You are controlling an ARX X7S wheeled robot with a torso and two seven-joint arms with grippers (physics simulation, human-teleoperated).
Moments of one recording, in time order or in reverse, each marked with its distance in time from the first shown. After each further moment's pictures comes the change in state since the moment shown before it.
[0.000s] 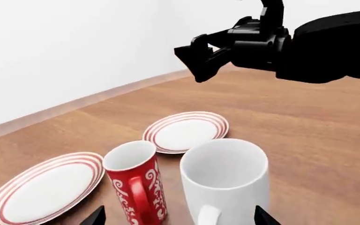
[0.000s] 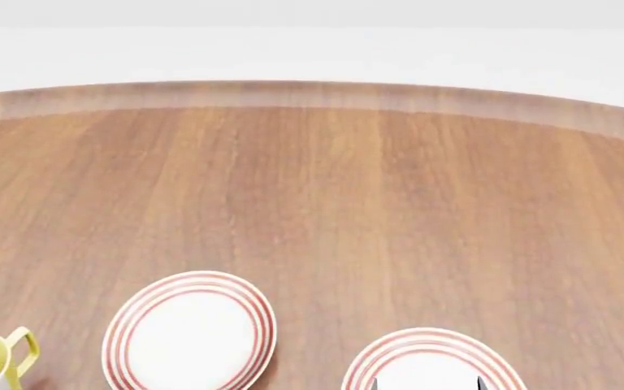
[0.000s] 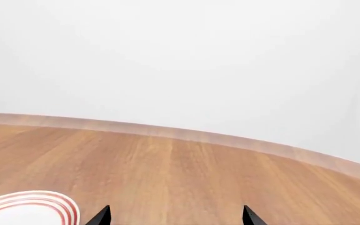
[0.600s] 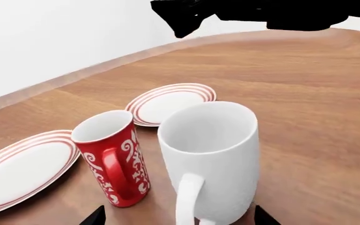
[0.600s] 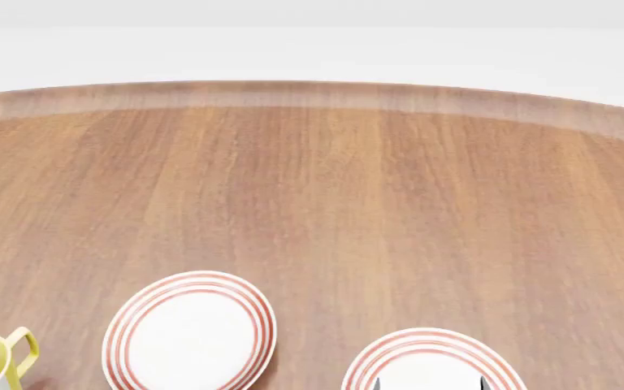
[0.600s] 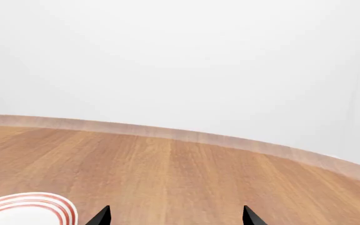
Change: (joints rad) left arm -0.097 0.051 0.051 -0.115 0.110 -0.055 0.001; right arm 0.000 0.014 -0.009 -0.006 0.009 -0.002 0.018
